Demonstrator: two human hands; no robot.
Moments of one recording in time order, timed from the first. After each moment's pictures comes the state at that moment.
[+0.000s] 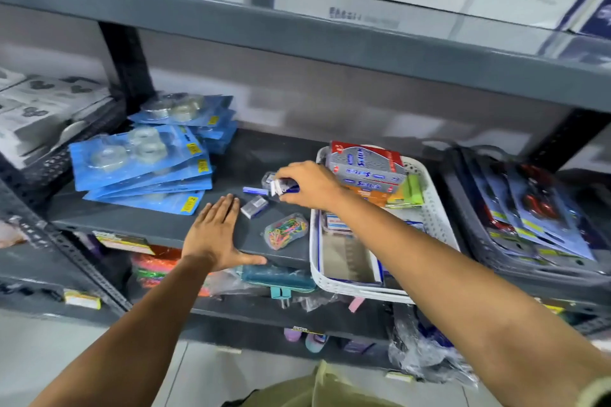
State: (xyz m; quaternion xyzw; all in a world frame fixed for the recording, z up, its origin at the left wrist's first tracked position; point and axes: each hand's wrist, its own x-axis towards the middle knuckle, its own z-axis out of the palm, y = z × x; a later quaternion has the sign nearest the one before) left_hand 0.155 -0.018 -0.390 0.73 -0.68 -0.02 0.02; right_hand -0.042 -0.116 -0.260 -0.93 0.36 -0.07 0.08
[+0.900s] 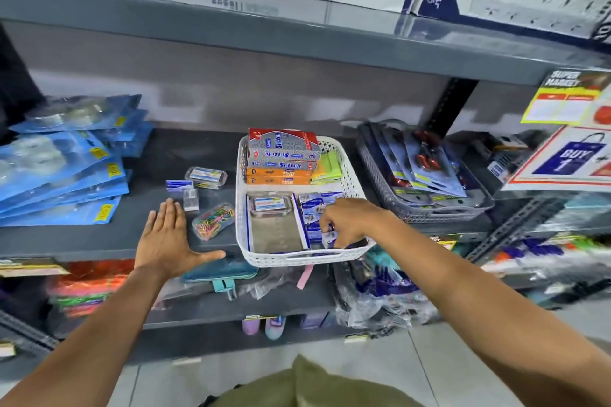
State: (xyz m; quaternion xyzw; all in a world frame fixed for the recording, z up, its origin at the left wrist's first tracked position) left_hand 0.103 -0.014 -0.390 0.74 -0.68 -0.04 0.03; right_hand -0.234 -0.050 -0.267 -0.83 0.51 0.22 0.10
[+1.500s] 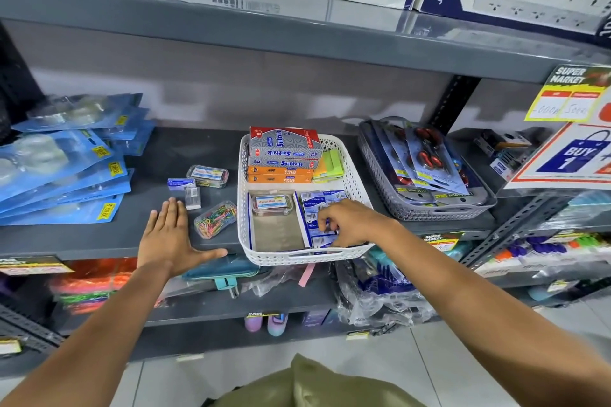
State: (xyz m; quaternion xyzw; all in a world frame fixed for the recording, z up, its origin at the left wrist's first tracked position) left_hand 0.103 -0.014 -0.390 0.74 -0.67 -0.05 0.03; right_hand -0.240 -0.042 -0.279 -0.83 0.52 0.10 0.17
